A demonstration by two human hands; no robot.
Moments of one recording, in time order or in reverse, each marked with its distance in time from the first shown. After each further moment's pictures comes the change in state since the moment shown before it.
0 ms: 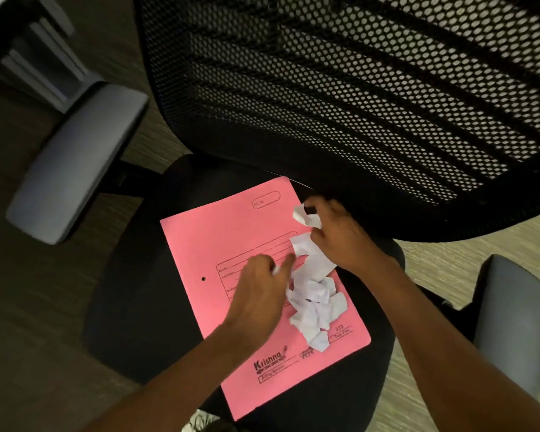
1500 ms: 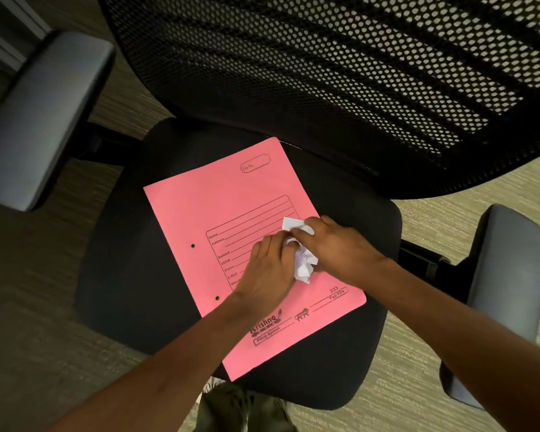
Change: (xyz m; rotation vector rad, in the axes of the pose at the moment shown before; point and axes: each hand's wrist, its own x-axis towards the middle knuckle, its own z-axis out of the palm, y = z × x) left_hand -0.005 -0.017 0.074 0.136 0.152 0.387; right_hand -0.065 0.014 0.045 -0.343 -0.176 -0.335
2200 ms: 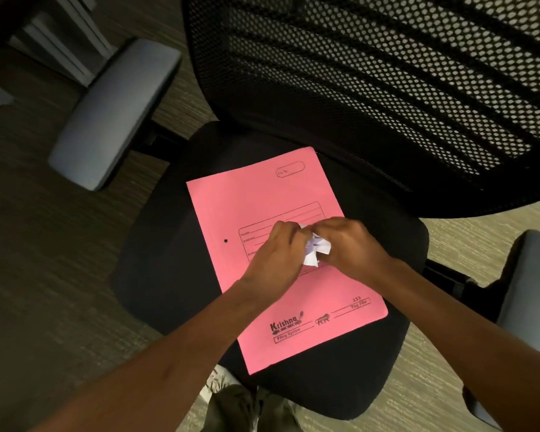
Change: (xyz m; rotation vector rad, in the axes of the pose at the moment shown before) left_hand 0.009 -0.020 -0.050 -0.205 0.080 0.007; right_hand 0.025 -0.017 -0.012 0.447 0.468 -0.181
